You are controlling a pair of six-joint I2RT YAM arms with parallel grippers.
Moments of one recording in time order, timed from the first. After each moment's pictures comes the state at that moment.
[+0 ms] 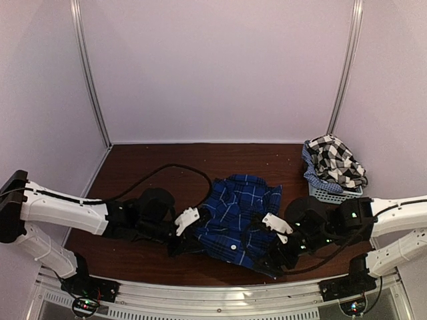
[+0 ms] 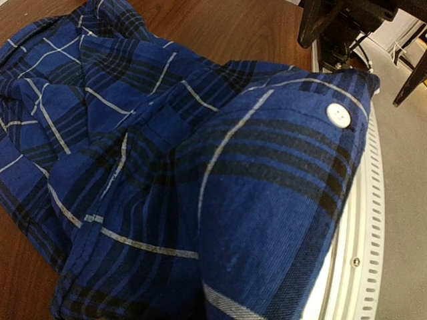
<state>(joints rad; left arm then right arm) -1.08 1.40 0.68 0.01 0.32 -0.02 1.25 1.07 0.74 -0.56 -0.06 0.43</state>
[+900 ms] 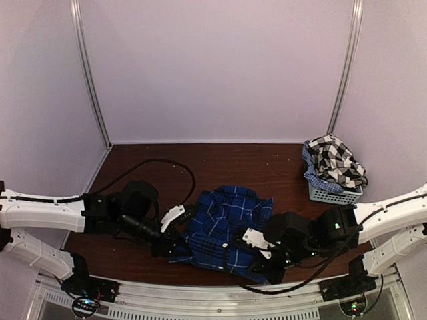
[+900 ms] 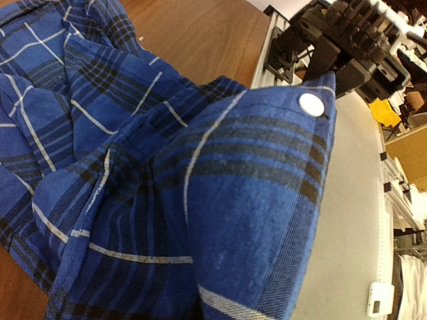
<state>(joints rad) -1.05 1.21 0.70 -0.22 0.52 -0.25 1.40 1.24 0.83 -0.53 -0.02 0.42</state>
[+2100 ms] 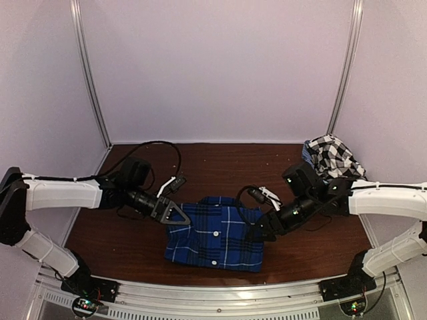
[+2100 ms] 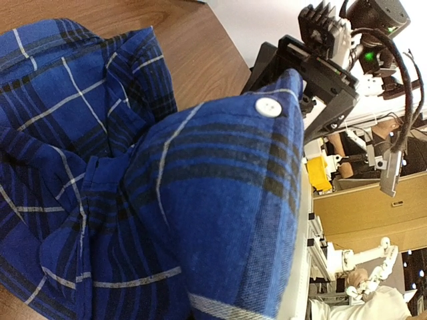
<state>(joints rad) -0.68 1.42 0.76 -0.09 0.97 -0.42 0.85 1.26 0.80 -0.38 -0.59 0.33</state>
